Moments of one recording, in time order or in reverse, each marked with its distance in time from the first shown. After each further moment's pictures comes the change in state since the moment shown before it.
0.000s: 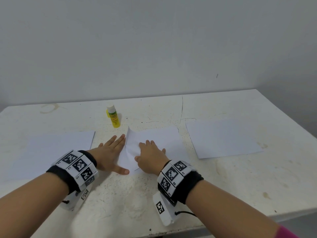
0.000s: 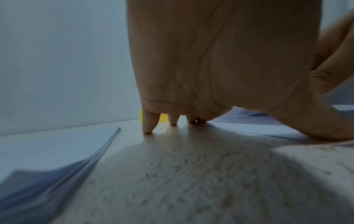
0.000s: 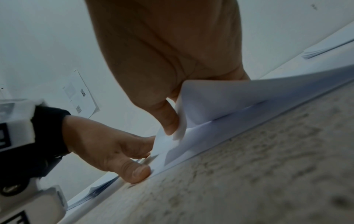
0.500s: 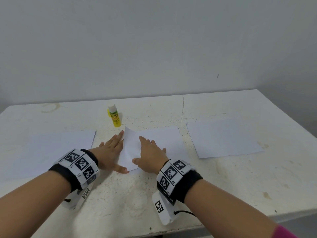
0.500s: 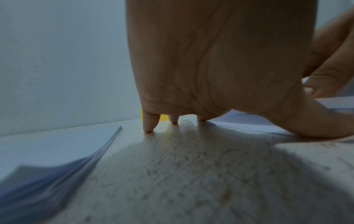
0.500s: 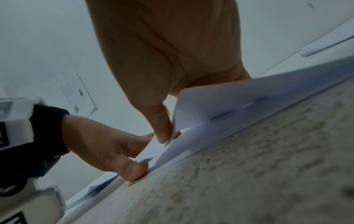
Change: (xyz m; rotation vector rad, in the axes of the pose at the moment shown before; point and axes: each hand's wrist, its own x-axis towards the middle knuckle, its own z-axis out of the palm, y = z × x) left_hand -0.007 0.004 -0.003 -0.026 0.024 0.028; right_hand -0.004 -0.003 -0.003 0.076 0.020 0.019
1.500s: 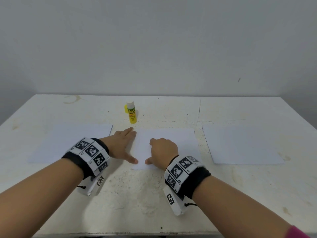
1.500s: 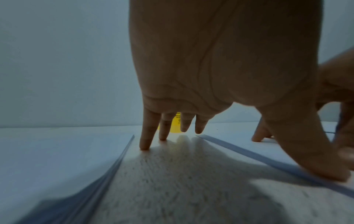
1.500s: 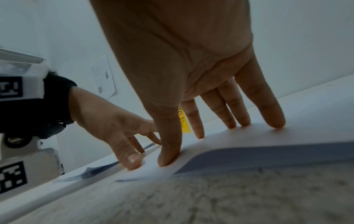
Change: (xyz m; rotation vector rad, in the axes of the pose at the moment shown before) left_hand -0.008 -0.008 -0.009 -0.056 0.103 -0.158; right_hand 0.010 -0.013 -0.007 -0.325 -0.006 -0.050
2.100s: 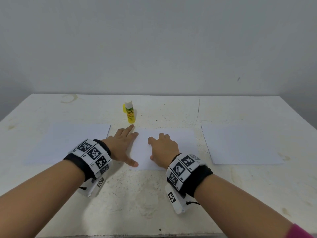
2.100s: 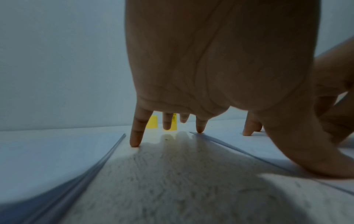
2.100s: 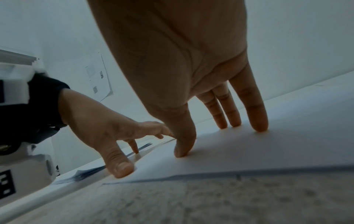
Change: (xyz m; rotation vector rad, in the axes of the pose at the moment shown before) left_hand 0.005 0.004 0.003 0.065 -0.017 0.016; right_hand 0.004 0.008 0.004 -0.080 0.056 -0.060
